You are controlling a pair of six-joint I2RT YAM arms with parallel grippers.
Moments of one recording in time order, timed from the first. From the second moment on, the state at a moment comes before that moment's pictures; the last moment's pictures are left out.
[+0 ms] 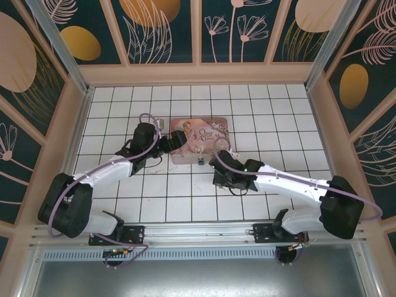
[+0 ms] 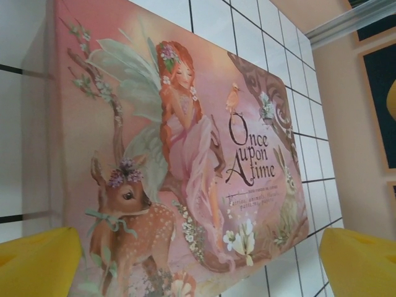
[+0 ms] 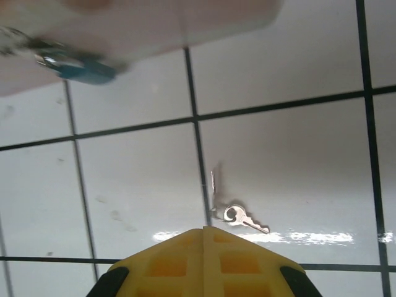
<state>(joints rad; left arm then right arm) -0.47 1.40 0.71 0.14 0.32 -0.84 0.99 1.28 0.81 -0.63 0.20 1.06</state>
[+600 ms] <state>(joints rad) -0.47 1.30 0.70 0.09 0.28 -0.87 0.99 1.36 0.86 -0.63 0.21 0.97</state>
